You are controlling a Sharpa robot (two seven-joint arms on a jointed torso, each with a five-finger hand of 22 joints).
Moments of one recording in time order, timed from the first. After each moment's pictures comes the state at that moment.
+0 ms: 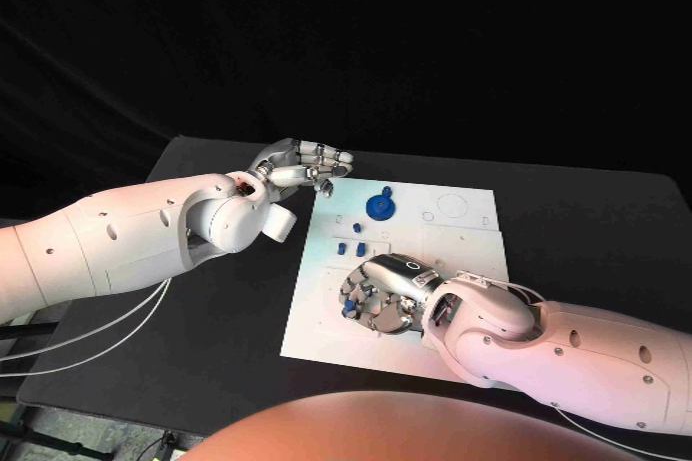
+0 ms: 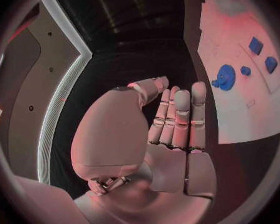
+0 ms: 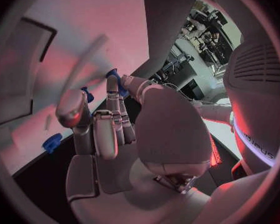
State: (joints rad) left arm 1.14 -0.85 -0.02 1.46 -0.14 -0.16 0.30; left_hand 1.42 -0.22 0.64 -0.01 0.17 0.89 0.20 0.27 0.21 0.90 0.14 0.45 0.12 1.05 0.07 1.36 0.47 0.17 0.87 0.16 1.12 0.77; right arm 1.01 -0.67 -0.17 1.75 -1.54 -0.36 -0.18; right_hand 1.34 -0.23 0.57 0.13 0.12 0.98 0.13 0.20 0.43 1.35 0.05 0.12 0.15 1.47 -0.03 1.48 1.25 0.11 1.35 0.08 1.04 1.27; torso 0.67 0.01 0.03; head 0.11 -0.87
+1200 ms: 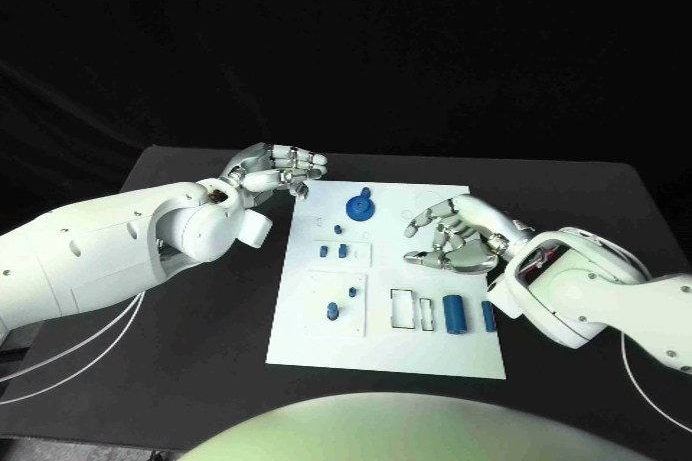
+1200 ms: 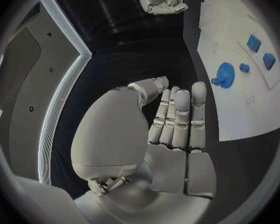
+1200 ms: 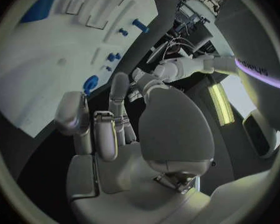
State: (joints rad) left arm 1.14 -0.86 -0.03 1.46 -0.14 -0.16 0.29; left_hand 1.42 -0.22 0.64 -0.01 0.17 0.89 0.20 0.27 0.21 0.90 0.14 0.45 0.12 1.05 0.07 1.36 0.47 0.17 0.87 0.16 1.12 0.77; right arm 1.15 -1.01 -0.16 1.87 -1.13 -0.51 -0.06; right_hand 1.26 -0.26 0.34 0.19 0.12 0.96 0.12 0.22 0.44 1.45 0.02 0.55 0.65 1.47 -0.04 1.50 1.31 0.11 1.38 0.07 1.08 1.31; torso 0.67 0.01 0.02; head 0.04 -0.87
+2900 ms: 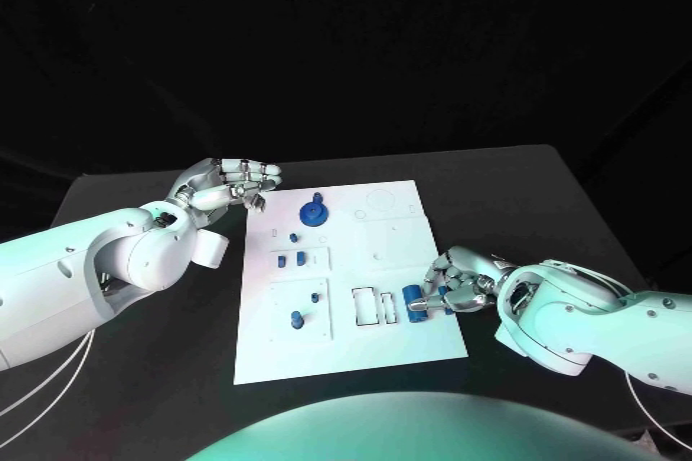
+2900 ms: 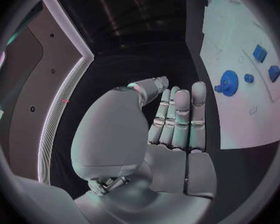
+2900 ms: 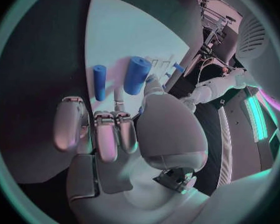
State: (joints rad) left arm 1.13 -0.87 -0.03 1.48 -0.14 -0.17 0.30; left_hand 1.42 -0.22 0.64 -0.01 0.17 0.89 0.20 0.27 0.21 0.90 0.14 0.45 0.12 1.04 0.07 1.36 0.47 0.17 0.87 0.16 1.12 0.77; right arm 1.01 -1.15 -0.18 1.93 -1.27 -0.43 -0.42; right_hand 1.22 -0.12 -0.13 0.30 0.13 0.90 0.10 0.43 0.57 1.46 0.02 1.57 1.31 1.46 -0.04 1.56 1.31 0.08 1.45 0.06 1.21 1.31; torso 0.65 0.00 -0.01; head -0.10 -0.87
